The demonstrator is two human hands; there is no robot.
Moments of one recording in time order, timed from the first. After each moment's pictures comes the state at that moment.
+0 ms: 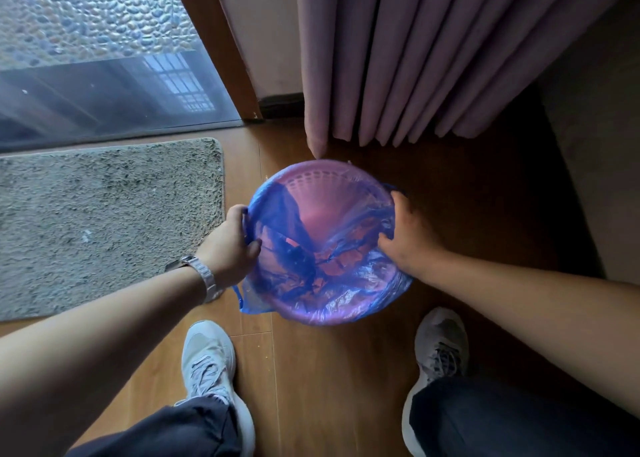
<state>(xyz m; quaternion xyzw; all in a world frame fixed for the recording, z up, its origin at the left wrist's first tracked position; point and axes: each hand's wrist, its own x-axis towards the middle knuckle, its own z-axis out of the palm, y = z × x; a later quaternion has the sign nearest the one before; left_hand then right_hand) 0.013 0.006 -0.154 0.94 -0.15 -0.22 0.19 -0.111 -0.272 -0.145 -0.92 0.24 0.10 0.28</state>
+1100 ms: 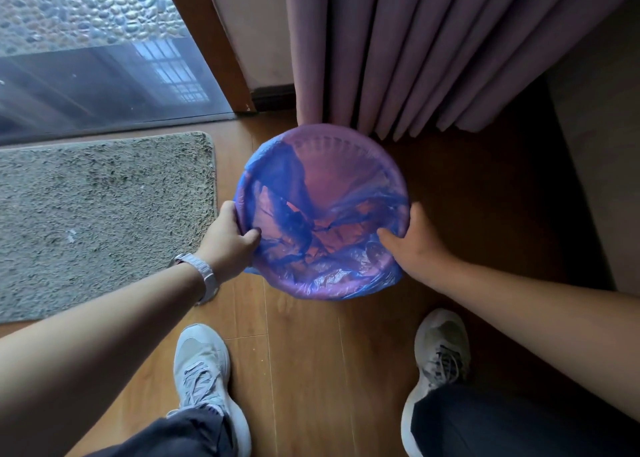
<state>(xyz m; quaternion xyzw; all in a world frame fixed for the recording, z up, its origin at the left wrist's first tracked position) 0.024 -0.010 -0.173 0.91 -0.04 -0.24 0.33 -0.119 -0.279 -0.165 -0.79 0.34 0.03 0.52</state>
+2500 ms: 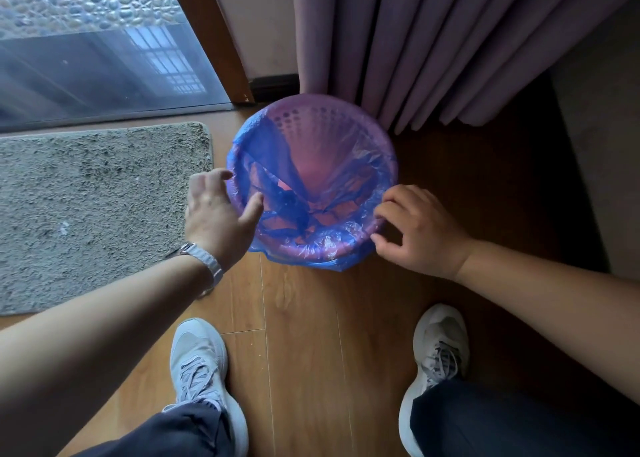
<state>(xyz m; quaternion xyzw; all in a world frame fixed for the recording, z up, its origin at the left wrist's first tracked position) 0.030 -0.021 -0.158 0.96 -0.10 -0.05 0.26 -0.110 -0.299 -0.139 -0.98 -0.09 -0.04 0.18</state>
